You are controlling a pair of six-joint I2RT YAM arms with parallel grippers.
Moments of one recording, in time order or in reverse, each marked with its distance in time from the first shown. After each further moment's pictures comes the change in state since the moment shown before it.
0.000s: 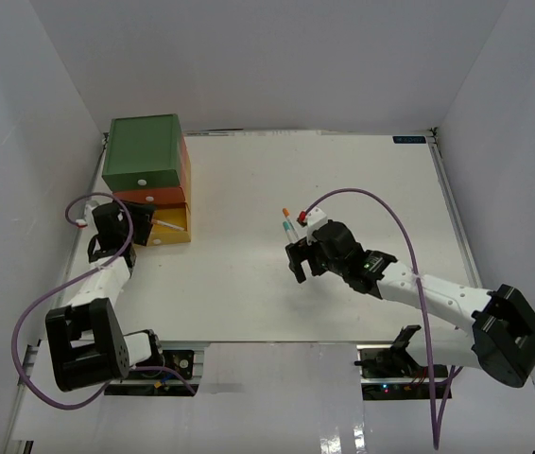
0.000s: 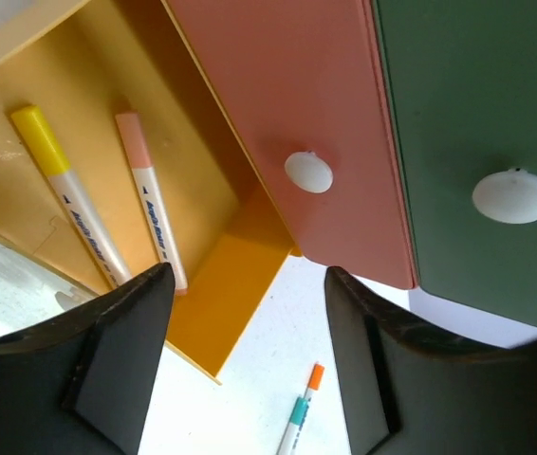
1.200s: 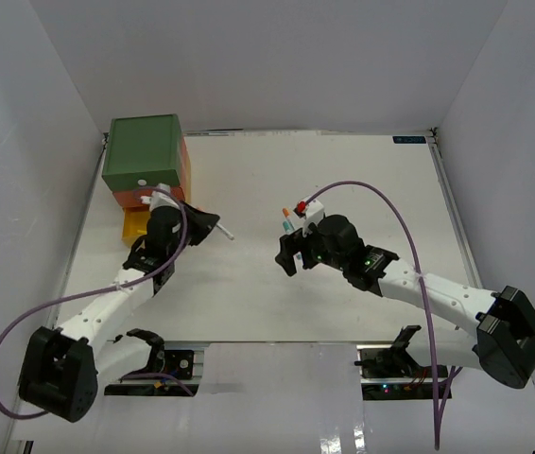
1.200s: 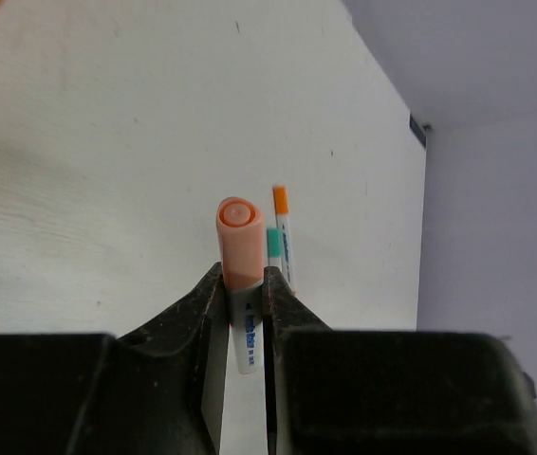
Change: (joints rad) left arm -0.633 -0.130 0.013 -0.027 -0.116 0.133; right arm 0.006 -0.002 0.049 0.094 -0.132 0.069
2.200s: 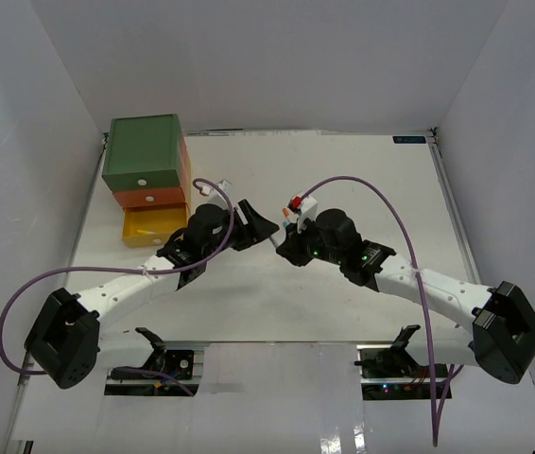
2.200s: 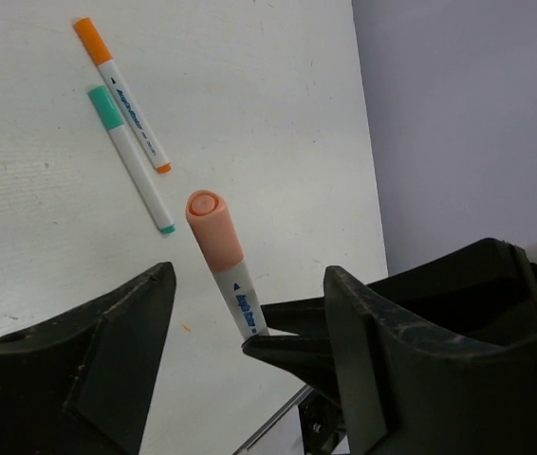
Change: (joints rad) left arm -0.266 0.130 0.127 0.056 0.095 0.048; right arm -0.008 0.033 0.046 0.034 -0.117 0.008
